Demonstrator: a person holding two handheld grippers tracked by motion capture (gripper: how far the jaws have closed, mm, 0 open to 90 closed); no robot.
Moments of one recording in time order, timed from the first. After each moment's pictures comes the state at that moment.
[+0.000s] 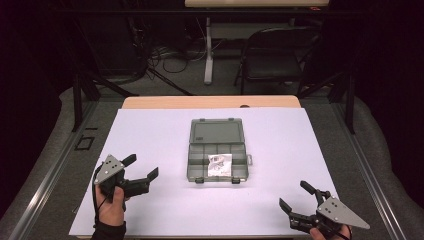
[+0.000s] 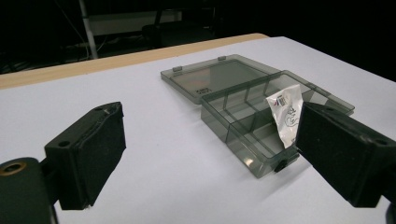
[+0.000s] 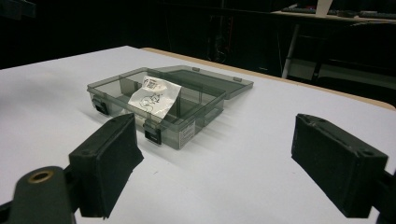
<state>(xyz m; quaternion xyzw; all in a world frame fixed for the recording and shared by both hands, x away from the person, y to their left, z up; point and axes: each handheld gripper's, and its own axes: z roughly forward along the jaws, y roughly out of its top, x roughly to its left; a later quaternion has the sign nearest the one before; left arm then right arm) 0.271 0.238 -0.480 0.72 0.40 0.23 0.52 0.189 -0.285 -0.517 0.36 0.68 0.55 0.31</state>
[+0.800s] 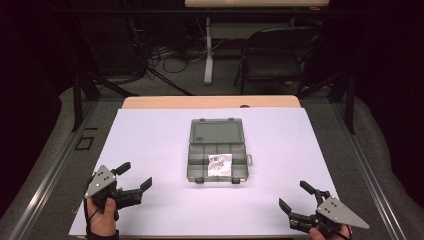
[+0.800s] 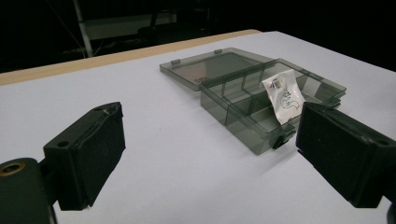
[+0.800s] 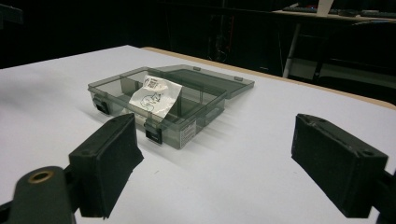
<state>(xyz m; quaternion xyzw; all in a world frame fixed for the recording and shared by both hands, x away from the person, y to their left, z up) 0.254 0.255 -0.495 0.72 0.39 0.23 0.52 0.190 -0.284 -0.517 0.36 0.69 0.55 0.31</state>
